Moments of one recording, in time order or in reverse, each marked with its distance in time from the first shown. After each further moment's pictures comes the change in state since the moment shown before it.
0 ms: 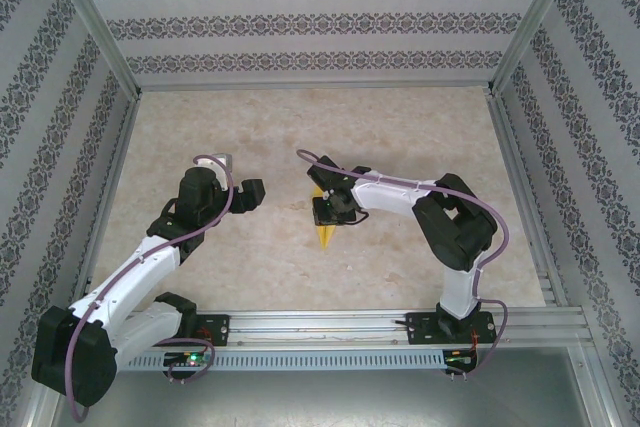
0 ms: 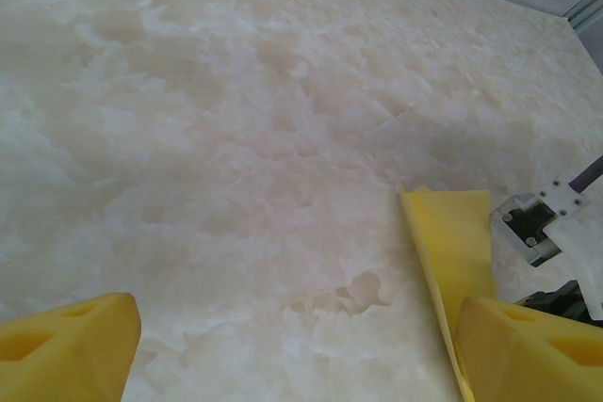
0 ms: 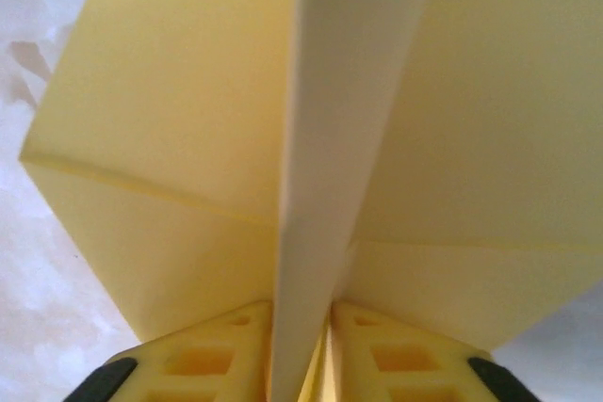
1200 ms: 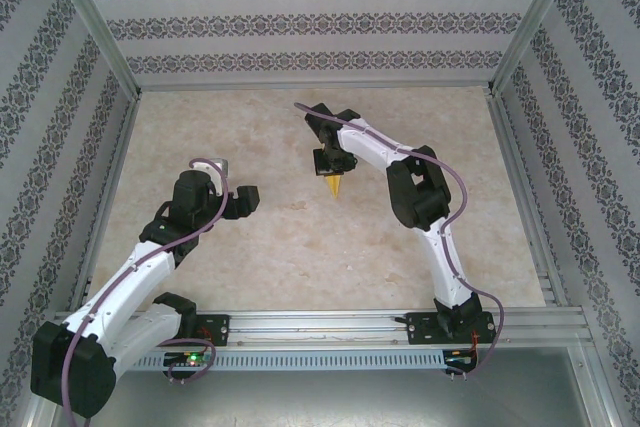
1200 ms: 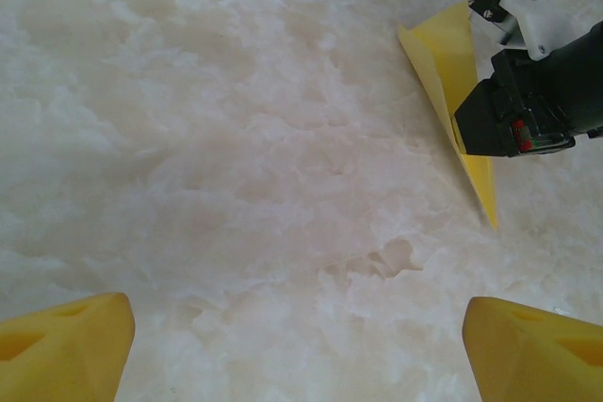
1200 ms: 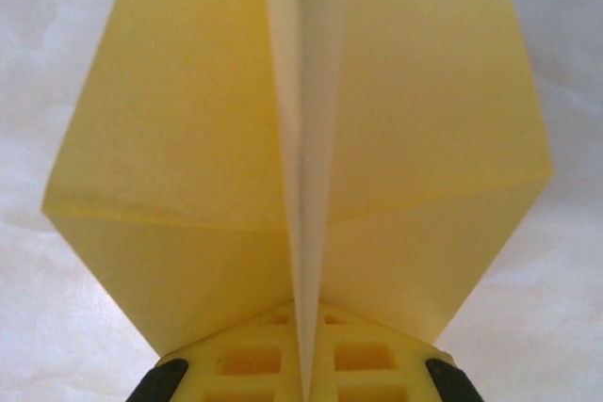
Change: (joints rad) left arm 0.026 -0.063 0.007 -0.131 -0.003 0.061; right arm -0.186 0.453 0.774 -0.446 0.140 -0.188
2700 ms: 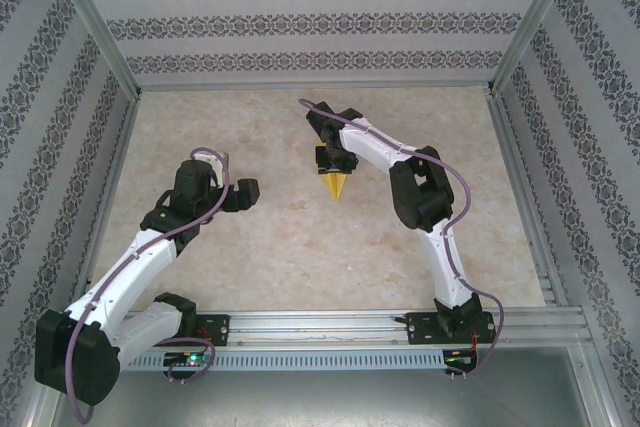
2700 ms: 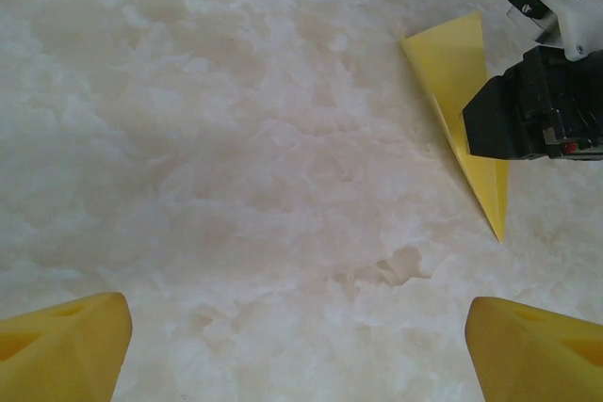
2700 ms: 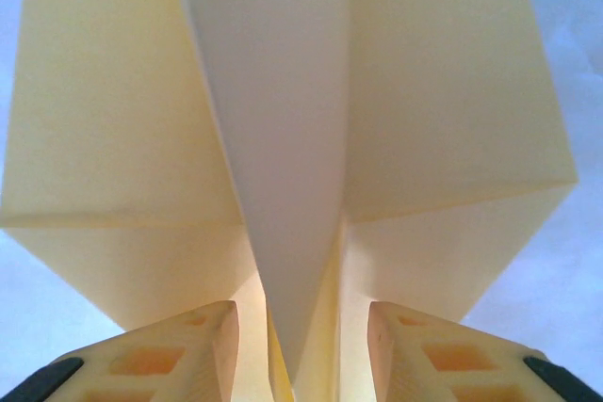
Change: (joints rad) left arm 0.019 0.075 0.095 -0.065 -0.001 0.018; right arm -0.006 -0.033 -0.026 0.012 0.020 0.106
